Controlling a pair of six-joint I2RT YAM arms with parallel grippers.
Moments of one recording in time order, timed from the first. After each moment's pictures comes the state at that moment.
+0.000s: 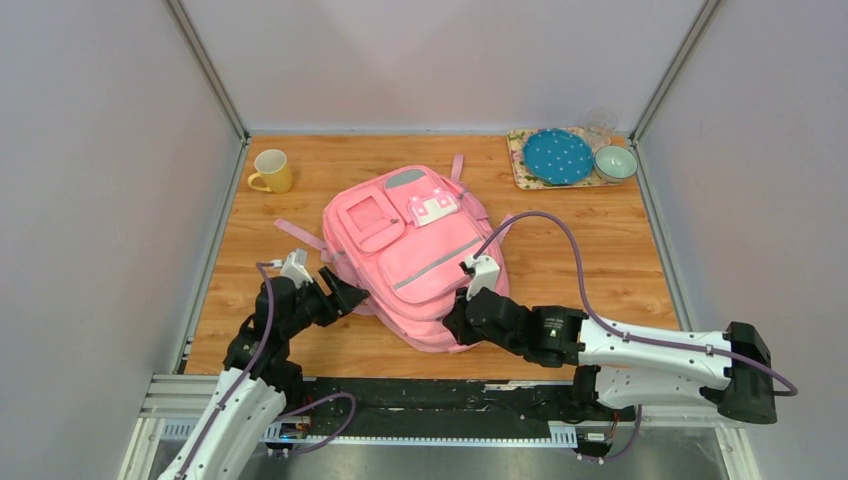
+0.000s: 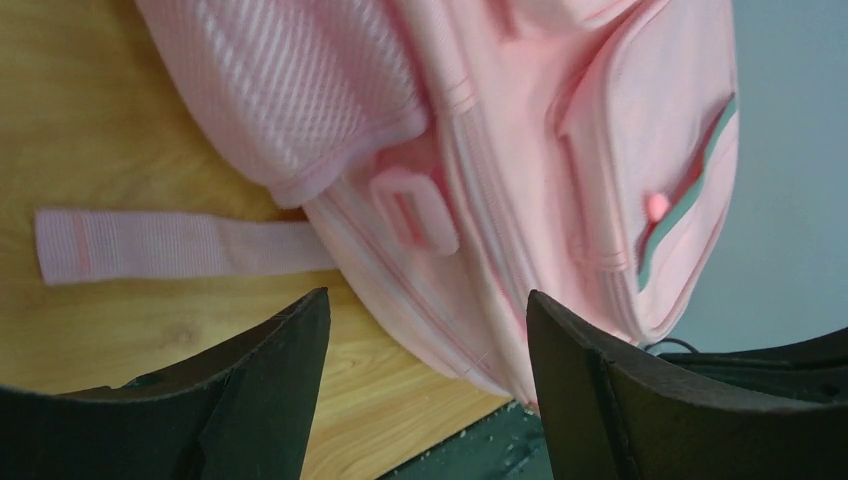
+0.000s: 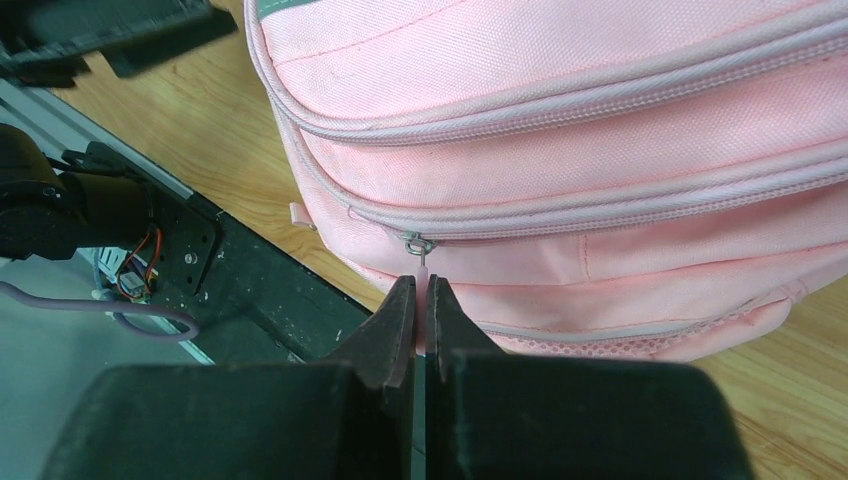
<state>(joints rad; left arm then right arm) -0.26 0.42 0.33 -0.39 0.31 -0.82 1.29 1.04 0.74 -0.38 0.38 0.82</state>
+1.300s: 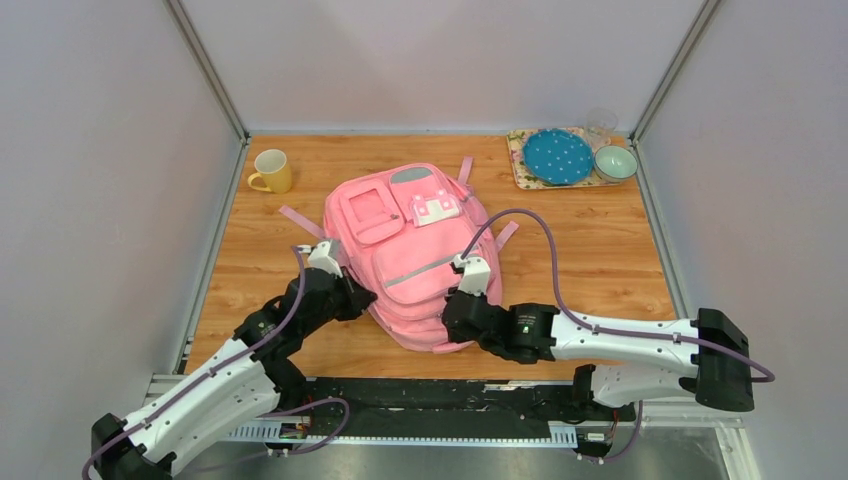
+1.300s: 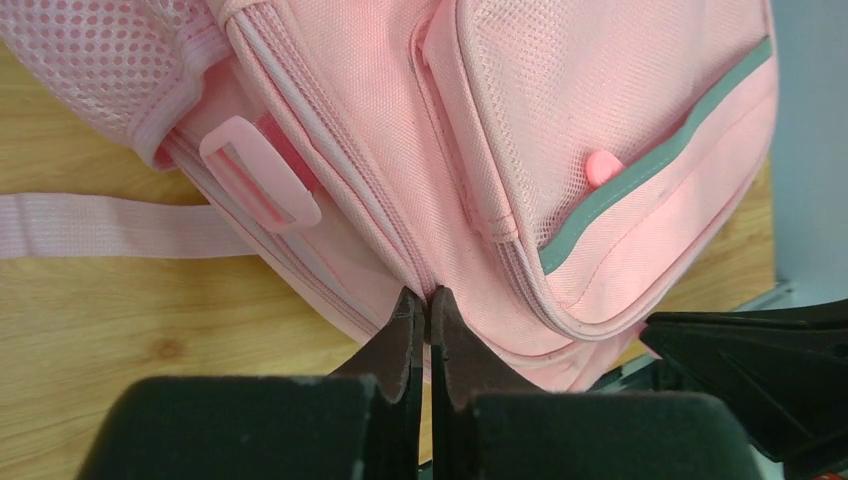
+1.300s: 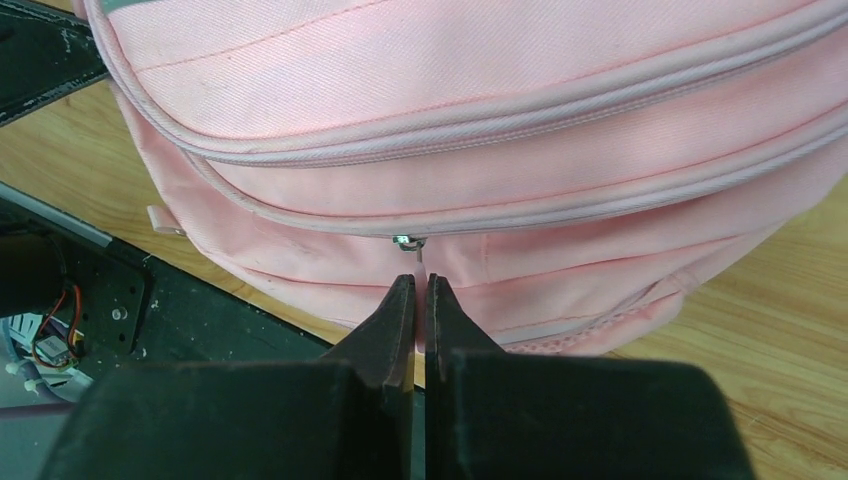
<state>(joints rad) -0.71 0.59 0.42 -0.36 -0.11 -0.83 1.30 1.19 0.80 -0.45 0.49 0.91</state>
